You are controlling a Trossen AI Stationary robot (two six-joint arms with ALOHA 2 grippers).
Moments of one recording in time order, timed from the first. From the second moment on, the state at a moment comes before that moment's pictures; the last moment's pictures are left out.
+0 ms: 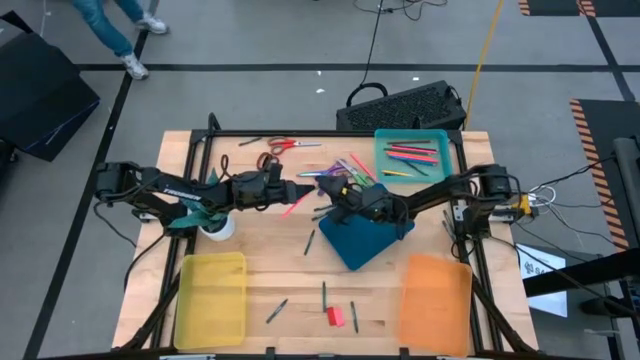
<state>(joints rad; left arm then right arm) 0.11 1.41 0.57 0.66 -0.13 -1.09 -0.02 1.81 0.79 1.00 0.52 -1.64</state>
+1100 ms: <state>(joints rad) 0.22 1.32 0.57 0.76 -0.05 -0.84 0.04 1.56 0.80 0.35 0.65 -1.38</state>
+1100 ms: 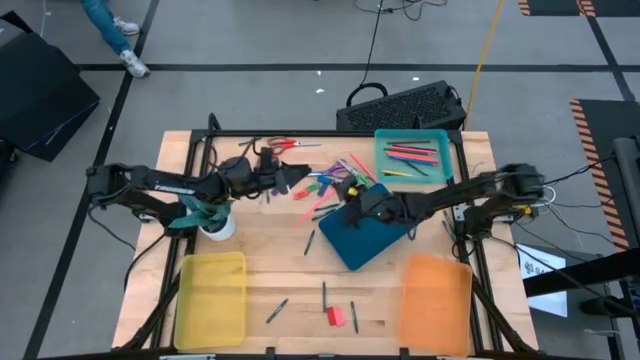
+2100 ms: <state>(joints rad) 0.15 1.17 0.57 0.58 -0.08 -0.63 -0.90 1.41 0.97 -1.10 0.32 -0.51</state>
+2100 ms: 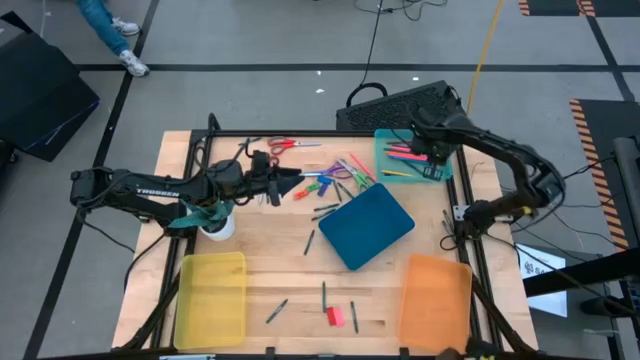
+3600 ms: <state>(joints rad) 0.27 1.51 0.85 0.15 -0.23 -0.16 -0.39 1.36 0.95 -0.69 0.22 -0.20</state>
